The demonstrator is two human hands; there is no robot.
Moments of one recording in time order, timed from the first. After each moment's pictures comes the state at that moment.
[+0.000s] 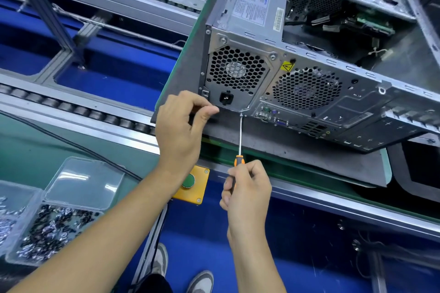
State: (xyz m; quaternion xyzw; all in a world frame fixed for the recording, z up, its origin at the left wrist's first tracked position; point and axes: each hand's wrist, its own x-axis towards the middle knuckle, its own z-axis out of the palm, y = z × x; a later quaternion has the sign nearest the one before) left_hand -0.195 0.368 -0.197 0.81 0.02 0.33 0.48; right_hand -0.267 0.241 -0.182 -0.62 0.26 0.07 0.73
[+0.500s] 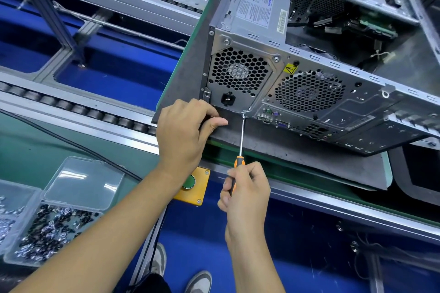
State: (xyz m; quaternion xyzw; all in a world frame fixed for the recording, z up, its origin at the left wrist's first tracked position) left_hand -0.192 0.372 -0.208 0.89 -0.02 0.34 0.30; right_hand -0.267 0.244 -0.179 -0.61 0.28 0.08 0.74
